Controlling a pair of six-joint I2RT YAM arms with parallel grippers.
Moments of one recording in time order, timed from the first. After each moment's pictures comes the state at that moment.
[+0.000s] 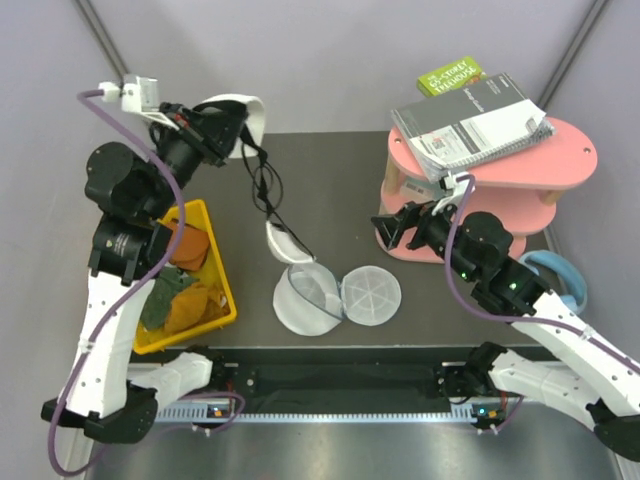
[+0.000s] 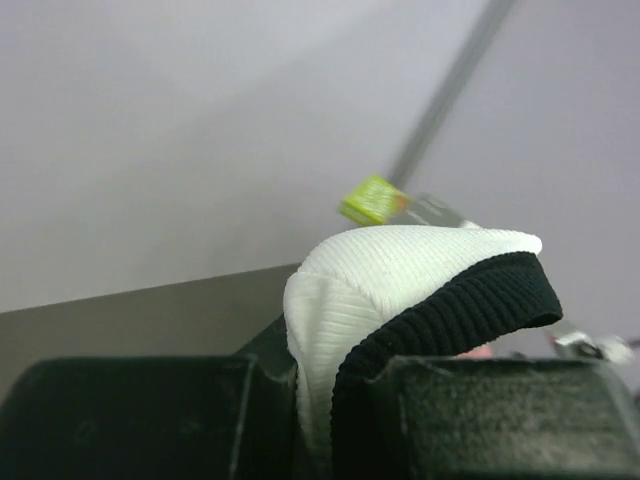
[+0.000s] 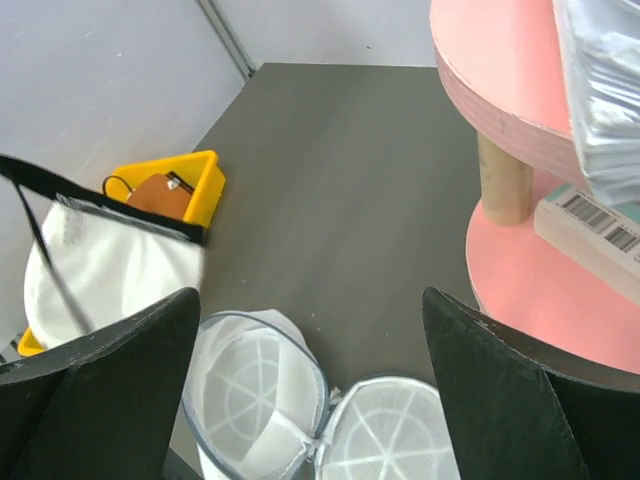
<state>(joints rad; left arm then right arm) -0.31 1.07 1.55 -0.16 0.32 -0.53 0.75 0.83 0.90 -0.14 0.15 0.37</state>
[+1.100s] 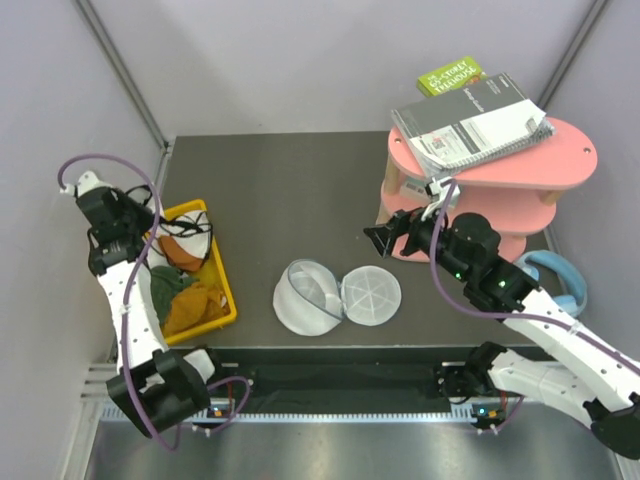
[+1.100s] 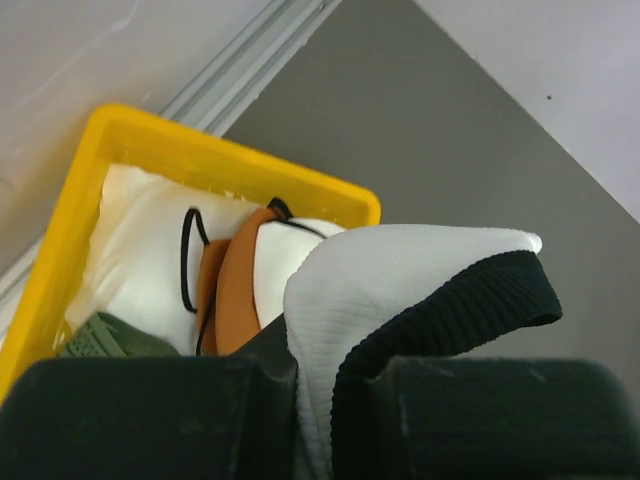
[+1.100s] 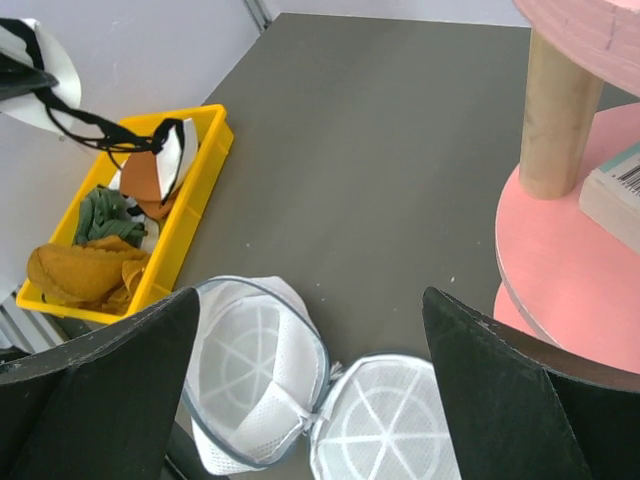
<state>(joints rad) 0.47 1.08 1.03 -0.37 0.10 -0.40 0.73 0.85 0.84 -0.11 0.05 0.35</state>
